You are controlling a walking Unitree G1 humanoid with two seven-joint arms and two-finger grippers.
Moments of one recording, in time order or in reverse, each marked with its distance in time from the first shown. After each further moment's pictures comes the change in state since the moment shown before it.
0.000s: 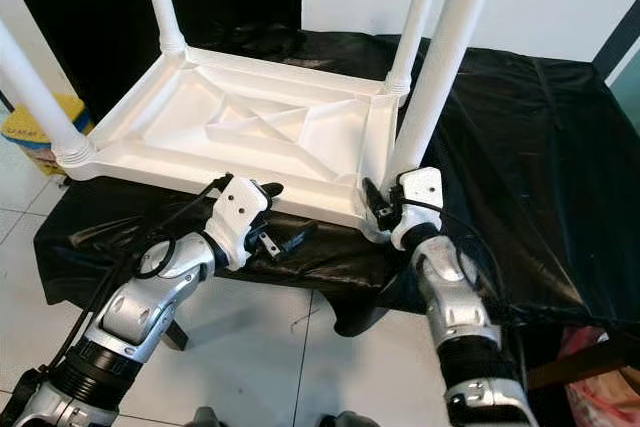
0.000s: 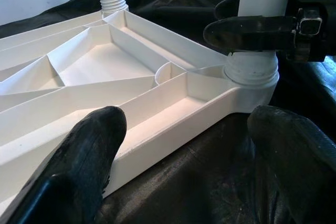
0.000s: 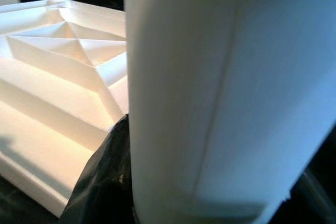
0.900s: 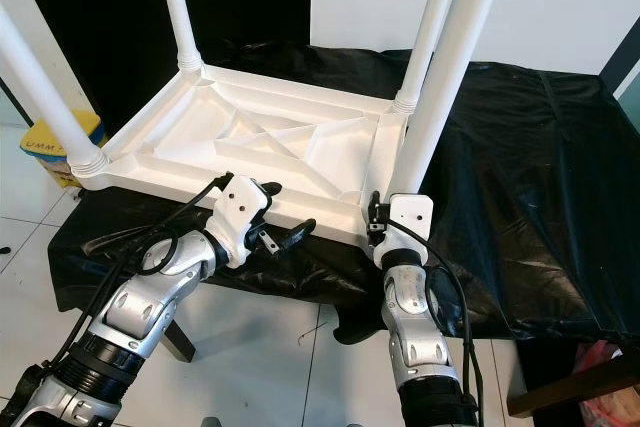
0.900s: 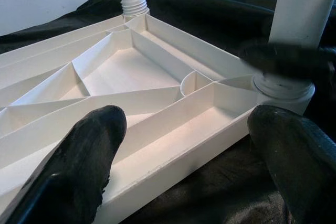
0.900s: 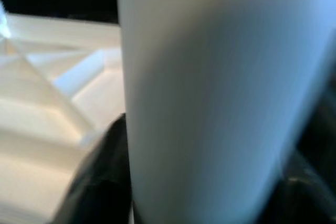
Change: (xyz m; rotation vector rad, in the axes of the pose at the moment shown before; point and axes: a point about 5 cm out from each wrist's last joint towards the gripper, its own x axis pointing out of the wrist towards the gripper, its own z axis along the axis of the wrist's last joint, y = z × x) left arm 0.003 0.005 -0.005 -0.001 0.014 0.011; right arm -0.030 0.028 -0.015 0.075 0.023 -0.270
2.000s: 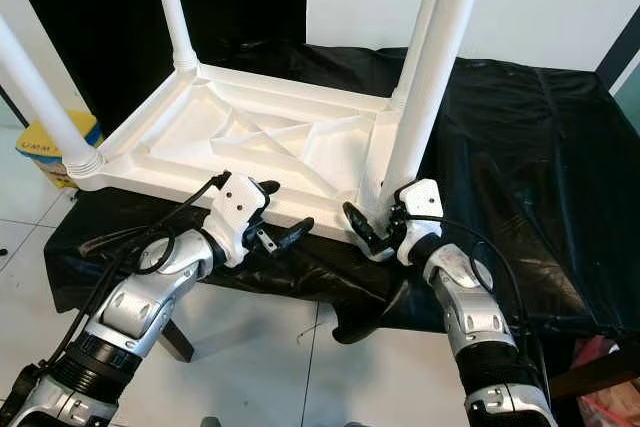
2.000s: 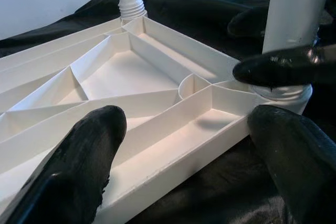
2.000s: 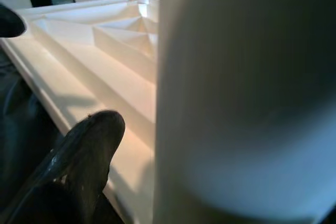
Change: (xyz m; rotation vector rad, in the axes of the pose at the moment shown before) left arm -0.001 0.002 0.003 0.012 -0.007 0.002; right arm 0.030 -0.022 0.011 -0.091 0.030 0.640
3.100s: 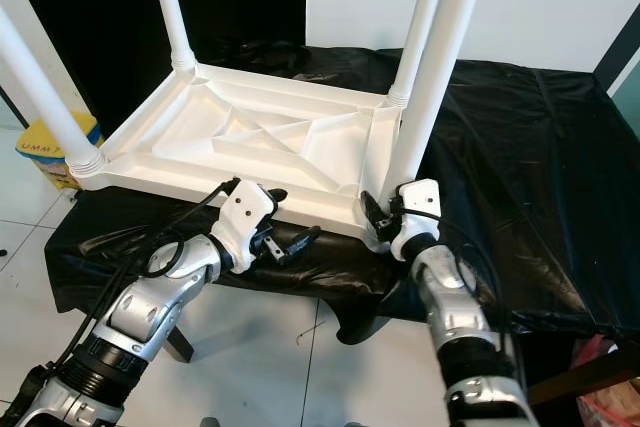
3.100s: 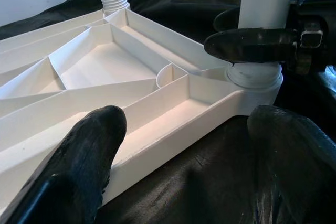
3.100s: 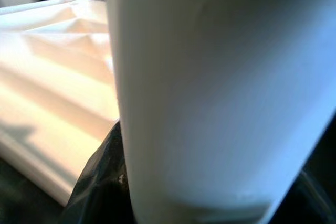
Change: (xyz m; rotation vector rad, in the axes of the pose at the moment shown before) left arm 0.005 -0.009 -0.006 -0.043 0.023 -0.025; right arm 0.007 0.001 -0.010 0.043 -0.006 -0.359
